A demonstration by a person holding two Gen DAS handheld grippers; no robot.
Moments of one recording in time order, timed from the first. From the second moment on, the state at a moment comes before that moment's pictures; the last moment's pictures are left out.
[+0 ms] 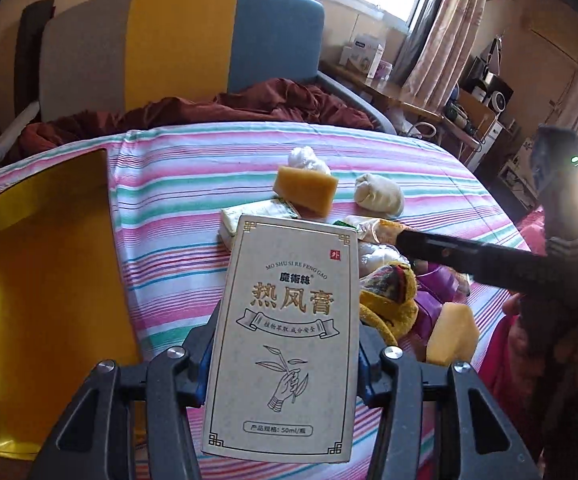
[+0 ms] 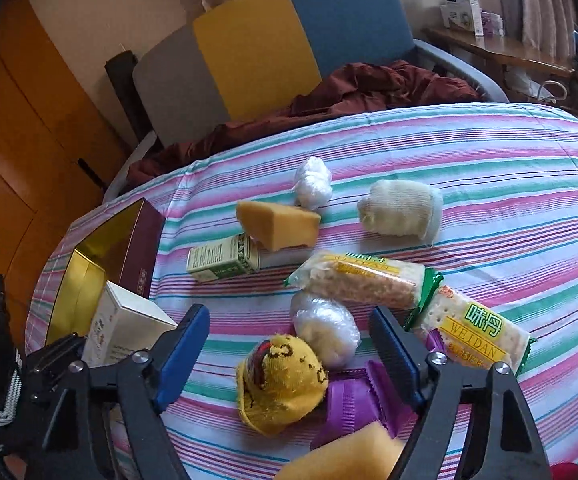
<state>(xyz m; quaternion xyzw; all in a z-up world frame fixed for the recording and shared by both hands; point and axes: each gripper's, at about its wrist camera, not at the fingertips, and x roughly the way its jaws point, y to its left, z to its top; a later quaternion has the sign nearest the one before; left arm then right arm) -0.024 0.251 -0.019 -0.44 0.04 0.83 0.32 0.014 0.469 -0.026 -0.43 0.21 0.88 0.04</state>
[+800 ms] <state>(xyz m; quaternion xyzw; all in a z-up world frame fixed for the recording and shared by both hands) -0.101 0.024 -0.080 -0.48 0.09 0.87 0.03 -0.013 0.422 -0.072 -0.56 0.09 0.83 0.03</state>
